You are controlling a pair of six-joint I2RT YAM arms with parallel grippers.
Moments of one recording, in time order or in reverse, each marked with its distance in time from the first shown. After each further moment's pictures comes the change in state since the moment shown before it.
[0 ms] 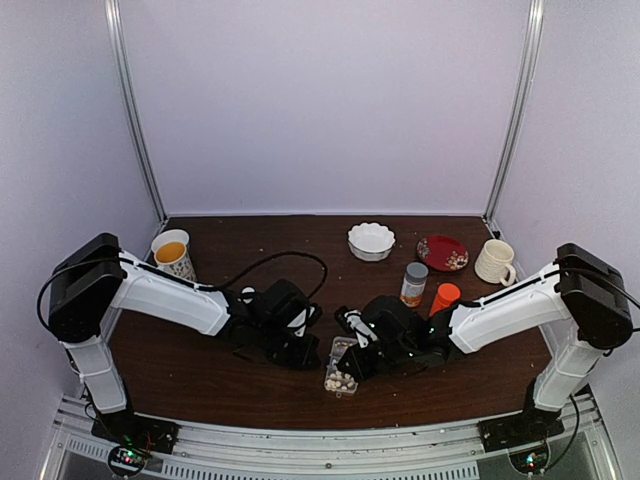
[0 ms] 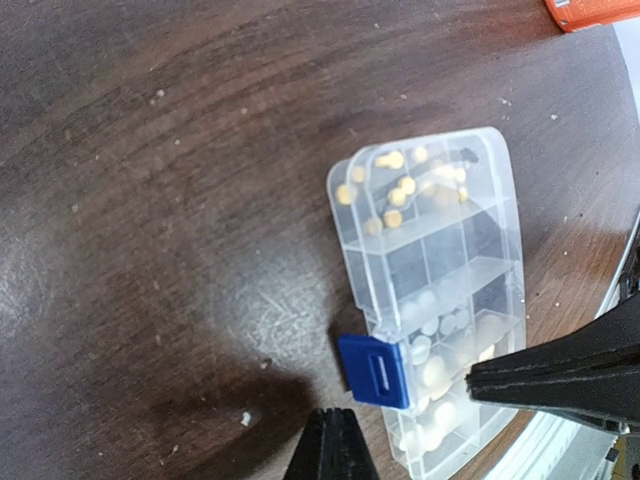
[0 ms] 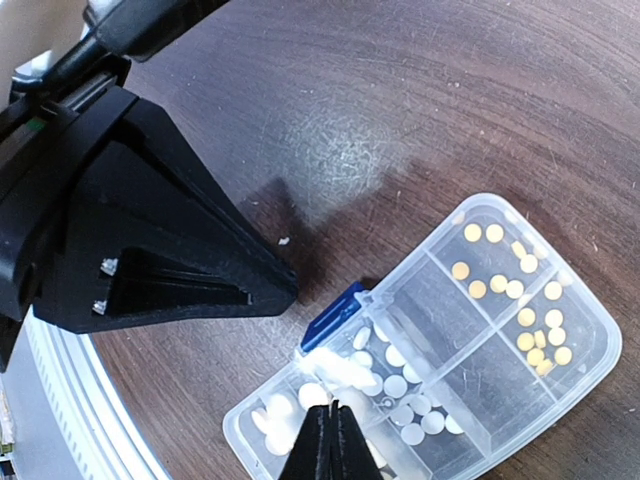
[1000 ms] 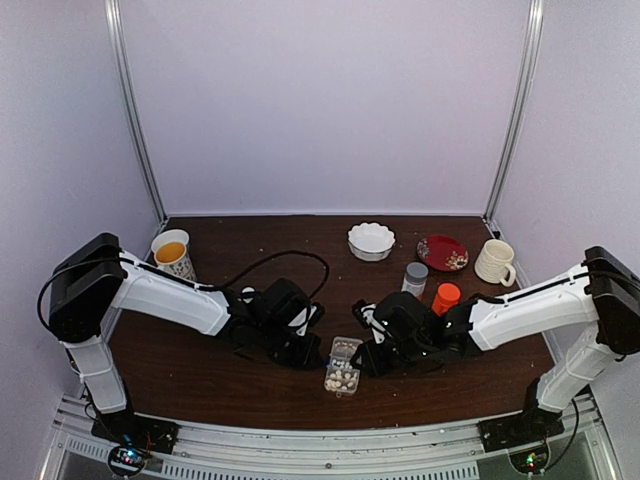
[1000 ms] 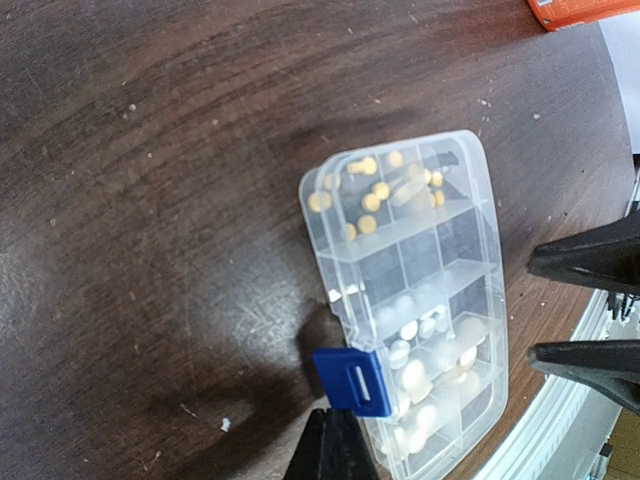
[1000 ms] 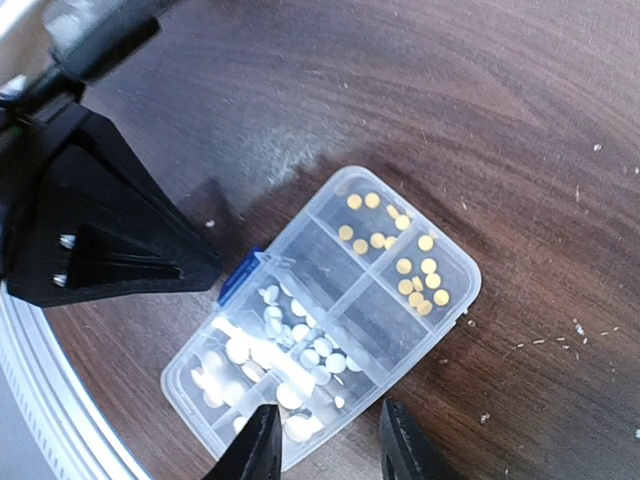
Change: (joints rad) left arm 0.000 0.002 0.003 0.025 0.024 0.001; right arm 0.000 -0.136 -0.030 -0.158 0.129 -0.004
